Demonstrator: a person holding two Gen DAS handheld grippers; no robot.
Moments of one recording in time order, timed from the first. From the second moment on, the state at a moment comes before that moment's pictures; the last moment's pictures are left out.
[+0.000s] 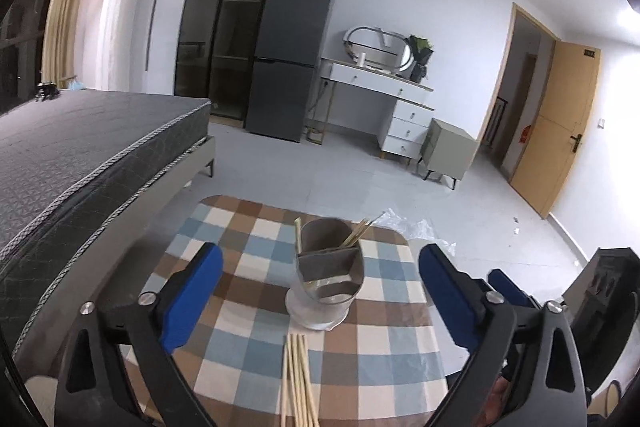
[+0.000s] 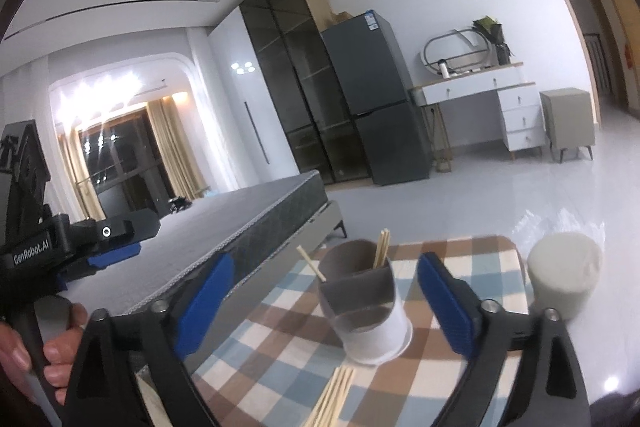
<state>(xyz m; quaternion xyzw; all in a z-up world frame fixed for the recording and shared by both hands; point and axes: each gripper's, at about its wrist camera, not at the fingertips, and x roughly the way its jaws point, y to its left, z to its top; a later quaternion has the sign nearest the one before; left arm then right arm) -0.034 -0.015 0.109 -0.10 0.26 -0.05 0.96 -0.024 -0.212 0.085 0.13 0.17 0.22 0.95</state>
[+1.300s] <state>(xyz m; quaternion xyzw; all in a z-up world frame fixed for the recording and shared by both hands) 0.014 0.050 -0.033 -0.14 0.38 0.04 0.91 0.025 -0.142 -0.066 0.02 0.47 0.22 0.86</state>
